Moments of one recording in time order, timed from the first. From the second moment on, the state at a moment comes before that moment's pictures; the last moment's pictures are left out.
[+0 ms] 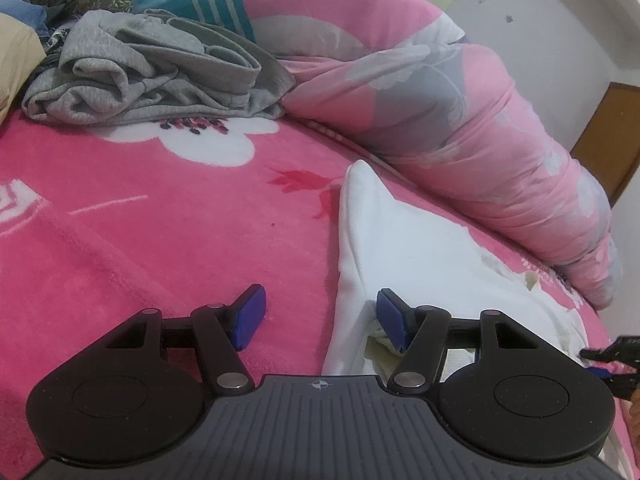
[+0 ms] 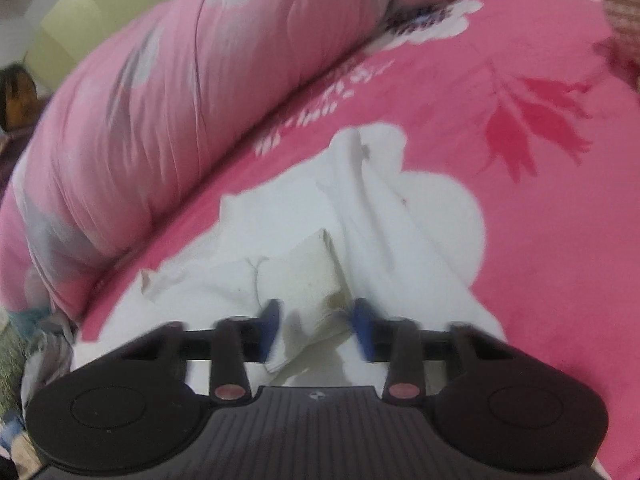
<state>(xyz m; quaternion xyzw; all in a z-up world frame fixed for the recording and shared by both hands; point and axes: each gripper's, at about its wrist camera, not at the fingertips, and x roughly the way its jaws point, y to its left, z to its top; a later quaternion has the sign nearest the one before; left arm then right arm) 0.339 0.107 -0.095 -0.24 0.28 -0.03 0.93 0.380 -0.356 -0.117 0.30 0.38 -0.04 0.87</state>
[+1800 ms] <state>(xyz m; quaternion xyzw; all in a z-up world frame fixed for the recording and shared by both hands) 0.327 0.179 -0.095 -0.38 0.22 0.08 0.89 0.264 -0.002 -0.122 -0.38 0.19 0.34 0.84</state>
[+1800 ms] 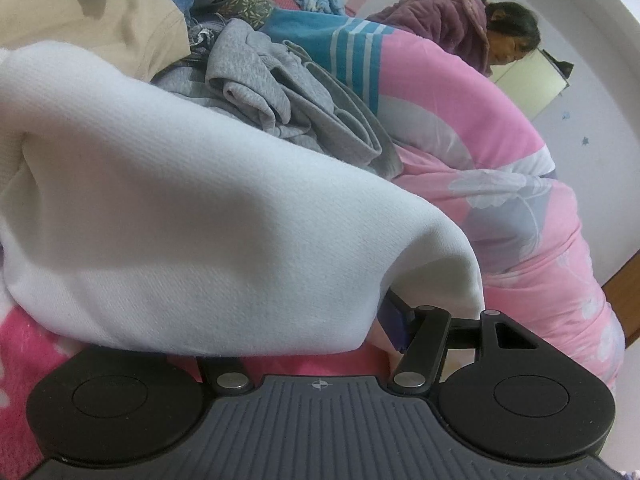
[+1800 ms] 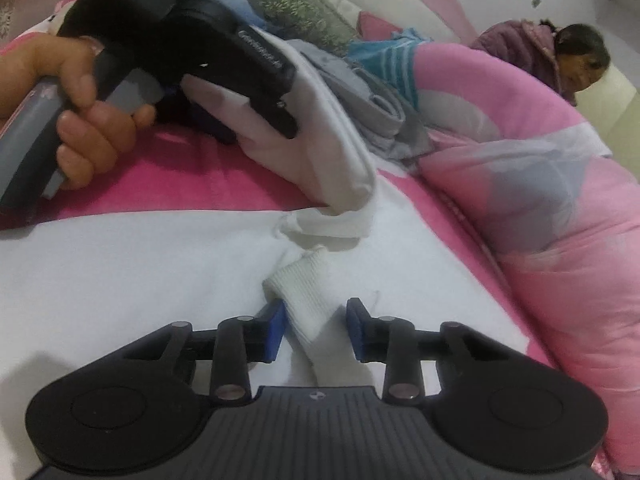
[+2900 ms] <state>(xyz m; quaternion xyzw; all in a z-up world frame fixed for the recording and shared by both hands) 0.327 0.181 -0.097 -0.39 0.22 0.09 0.89 0.349 -0.029 -0.110 -0.06 0.27 0.33 0.90</state>
